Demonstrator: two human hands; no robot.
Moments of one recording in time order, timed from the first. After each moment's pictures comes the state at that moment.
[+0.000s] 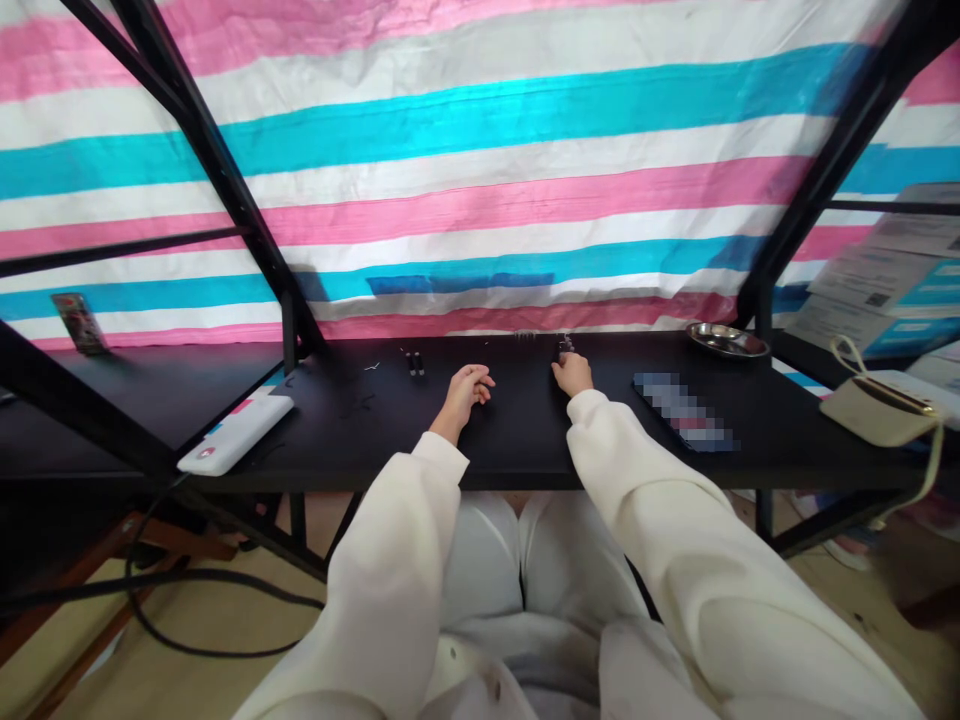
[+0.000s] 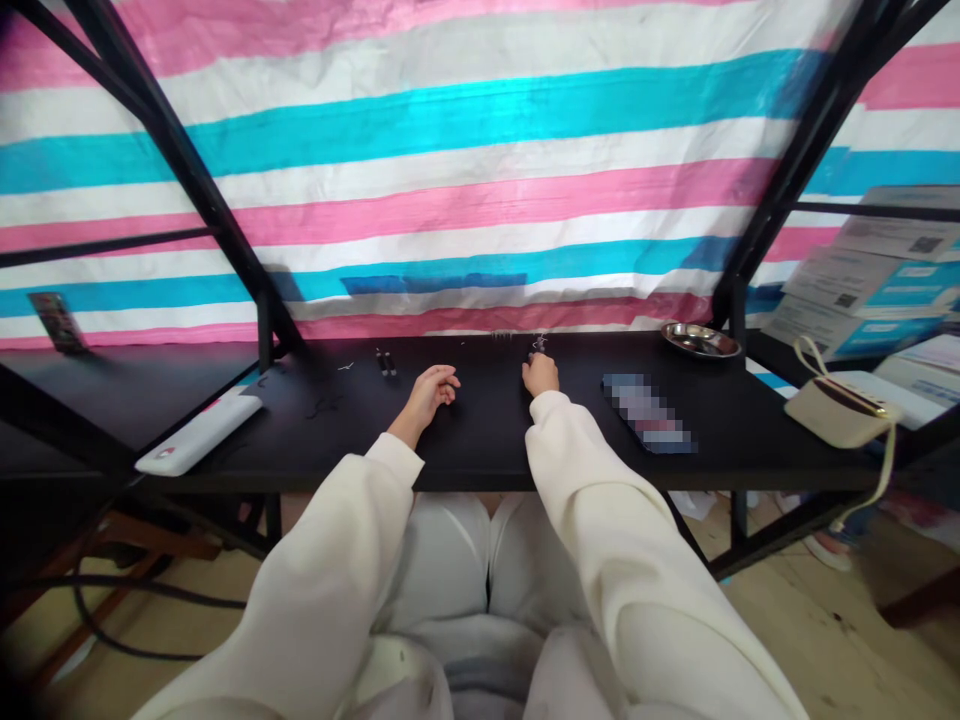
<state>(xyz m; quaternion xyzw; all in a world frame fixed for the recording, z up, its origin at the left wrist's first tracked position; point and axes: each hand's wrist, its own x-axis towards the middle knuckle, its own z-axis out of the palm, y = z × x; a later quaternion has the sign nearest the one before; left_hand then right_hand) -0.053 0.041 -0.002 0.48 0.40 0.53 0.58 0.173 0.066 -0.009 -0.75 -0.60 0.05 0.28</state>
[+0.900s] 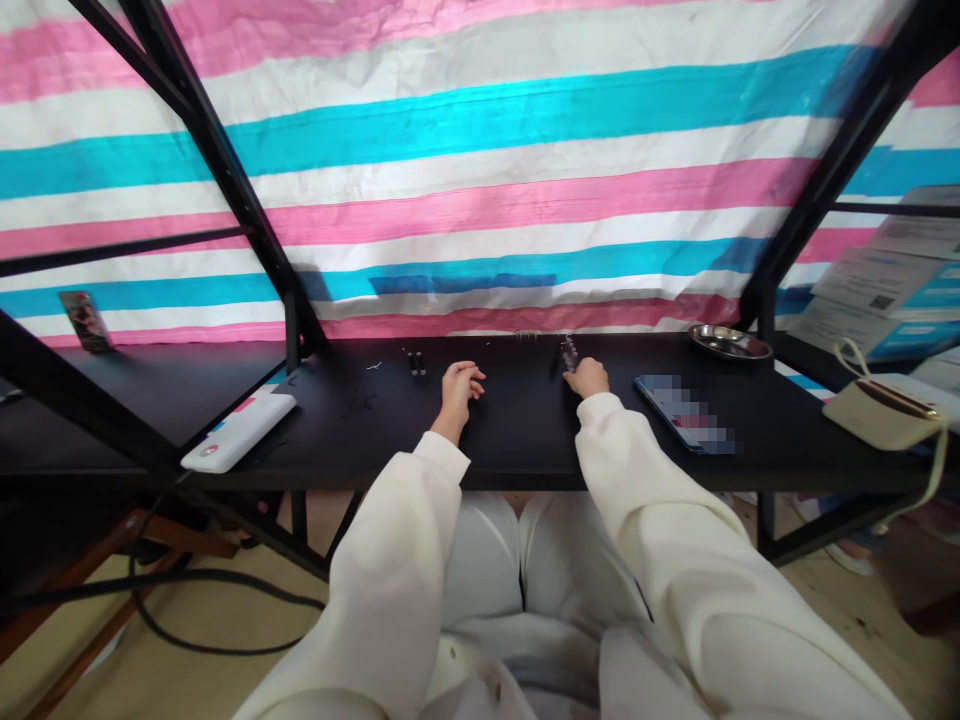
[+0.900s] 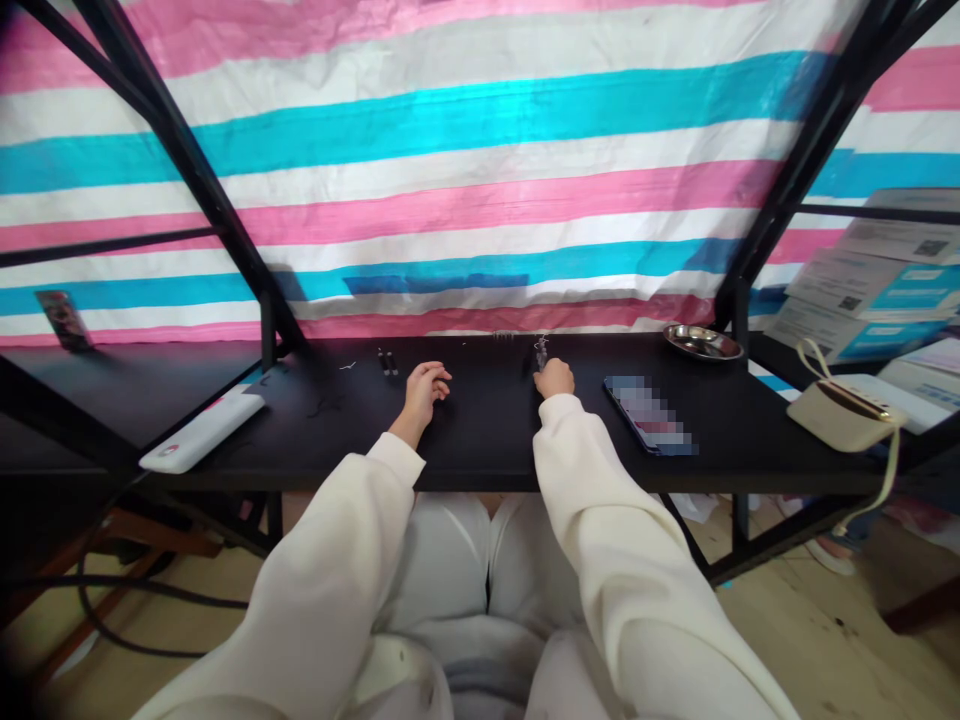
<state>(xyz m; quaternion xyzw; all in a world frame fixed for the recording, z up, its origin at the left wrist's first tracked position) -0.055 0.041 0.001 0.43 0.44 0.61 0.51 0.185 0.044 0.005 -0.81 -0.52 0.09 0.26</state>
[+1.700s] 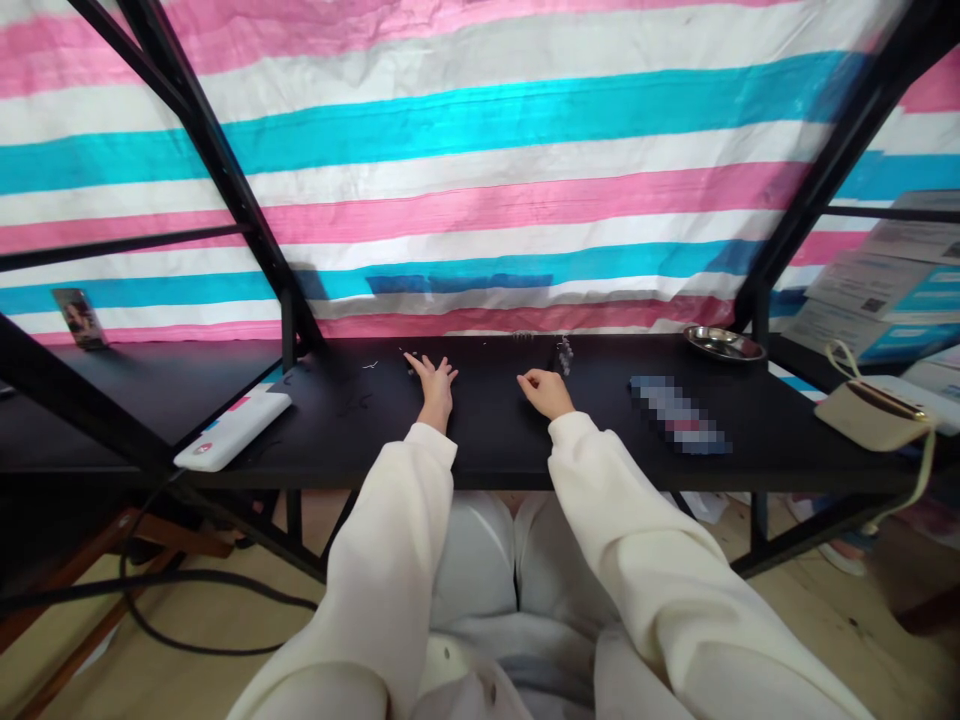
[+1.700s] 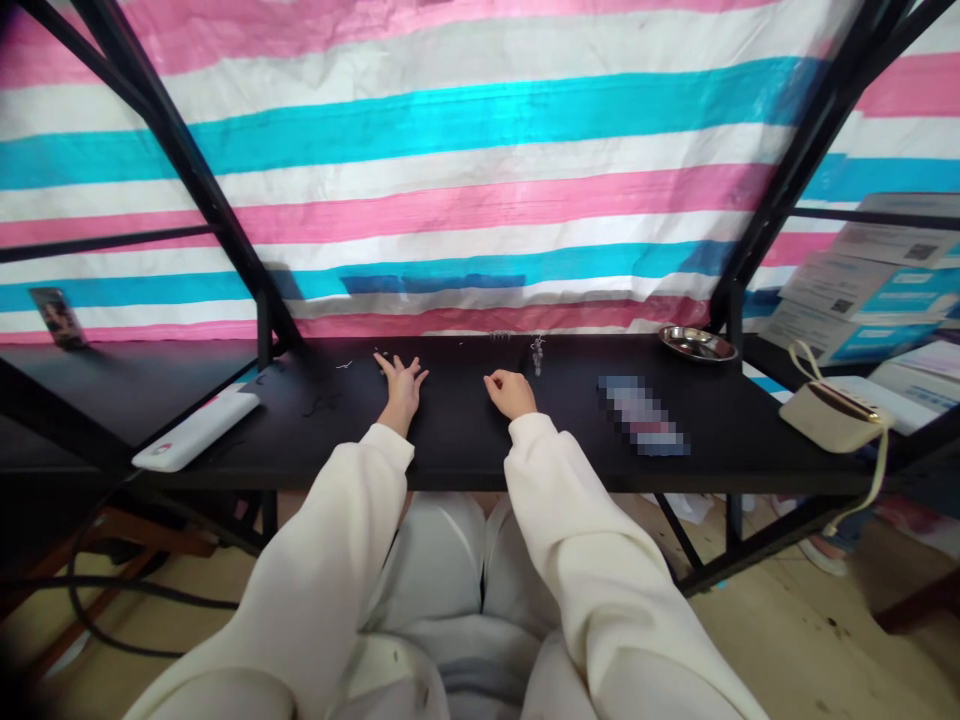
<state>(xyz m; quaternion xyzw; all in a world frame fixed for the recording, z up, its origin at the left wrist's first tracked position) -0.077 0.070 -0.006 0.33 0.42 0.70 0.47 0.130 0.021 -0.009 -0.60 -0.71 0.08 0.37</state>
